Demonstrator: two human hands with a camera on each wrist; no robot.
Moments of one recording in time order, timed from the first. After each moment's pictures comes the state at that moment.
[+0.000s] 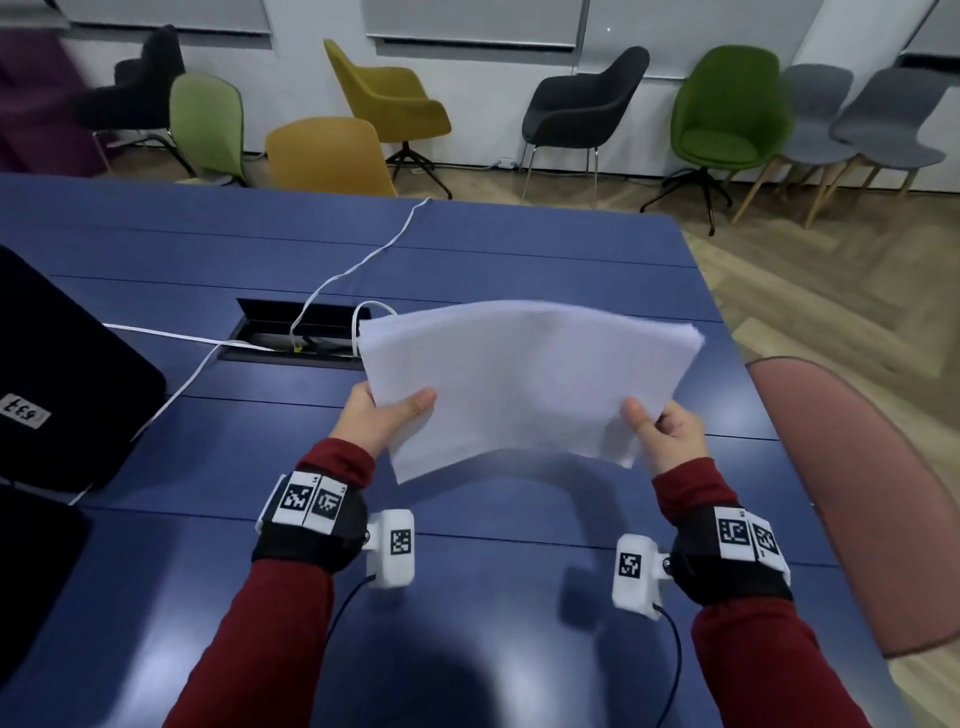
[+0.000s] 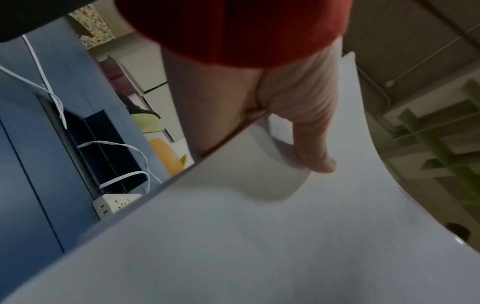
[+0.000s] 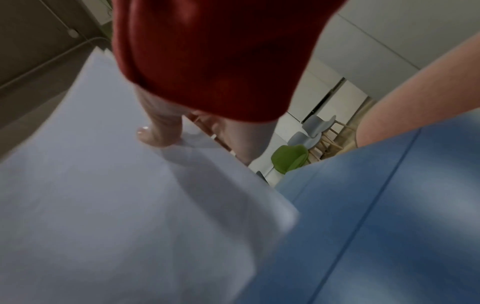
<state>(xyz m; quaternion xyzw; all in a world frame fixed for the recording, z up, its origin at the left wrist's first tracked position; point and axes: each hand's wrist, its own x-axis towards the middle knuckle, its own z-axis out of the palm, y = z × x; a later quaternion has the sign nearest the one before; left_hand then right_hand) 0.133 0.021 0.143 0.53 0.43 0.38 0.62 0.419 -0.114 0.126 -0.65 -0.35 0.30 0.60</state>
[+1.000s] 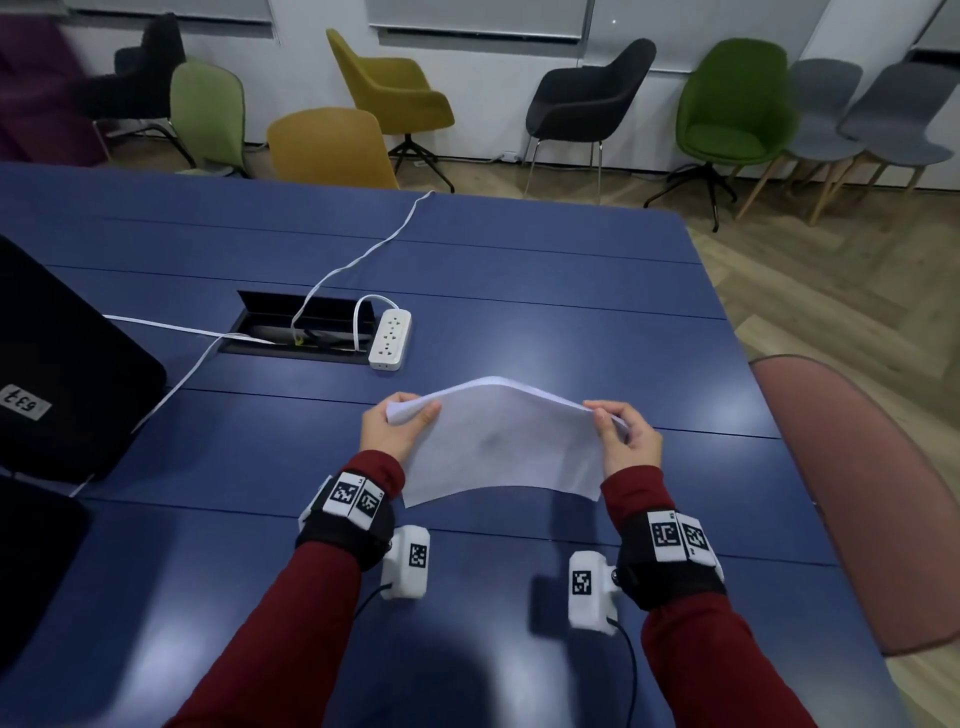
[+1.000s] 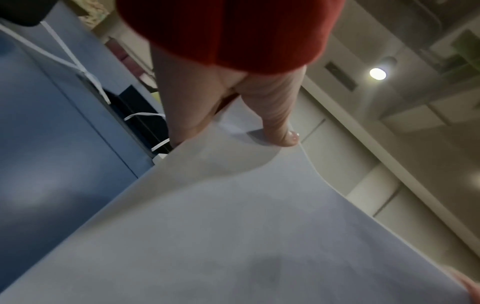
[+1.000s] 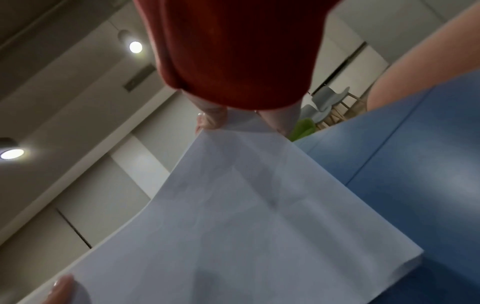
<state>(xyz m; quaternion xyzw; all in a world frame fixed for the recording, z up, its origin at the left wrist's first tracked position) 0.151 0.014 0.101 0.51 0.55 0.40 0.53 0.380 -0.095 0.096 -0.68 -0.32 0.22 0.62</state>
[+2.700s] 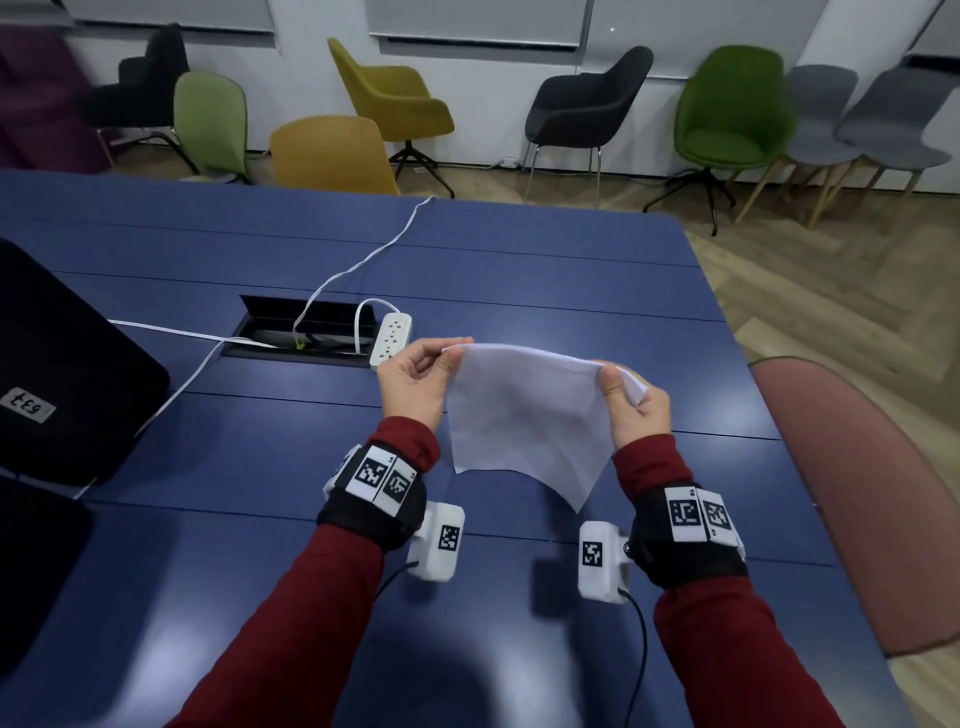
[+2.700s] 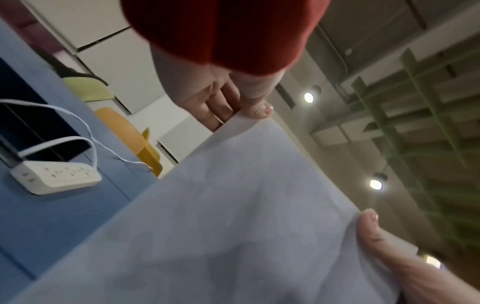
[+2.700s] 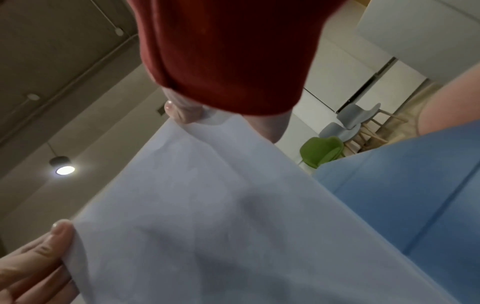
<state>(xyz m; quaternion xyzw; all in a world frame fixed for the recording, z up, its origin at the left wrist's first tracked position) 0.189 0.009 0.166 0.51 0.40 0.55 0.53 0.378 -0.087 0.151 -0.61 -0.39 0.25 0.64</state>
